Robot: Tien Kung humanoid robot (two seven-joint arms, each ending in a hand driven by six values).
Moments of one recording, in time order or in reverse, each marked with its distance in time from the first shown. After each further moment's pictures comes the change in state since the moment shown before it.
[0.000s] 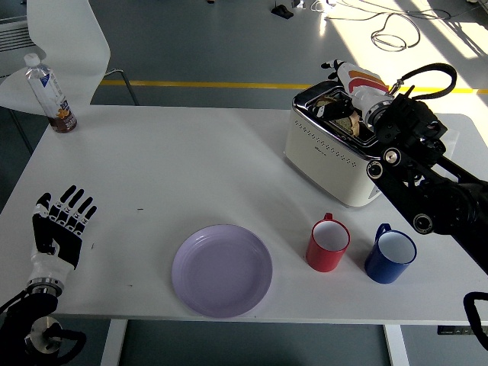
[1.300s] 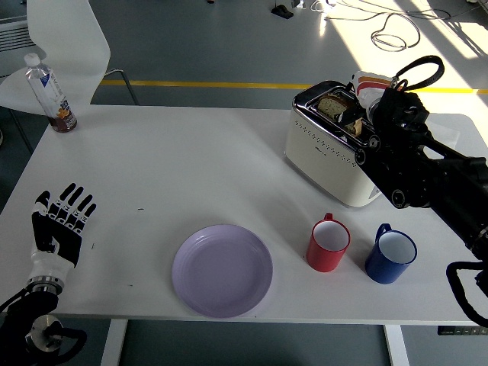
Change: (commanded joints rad) left arm -0.011 0.000 -0.001 0.003 -0.004 0.002 -0.010; right arm 0.164 0.070 -0.153 -0.367 -0.021 0.003 -0.036
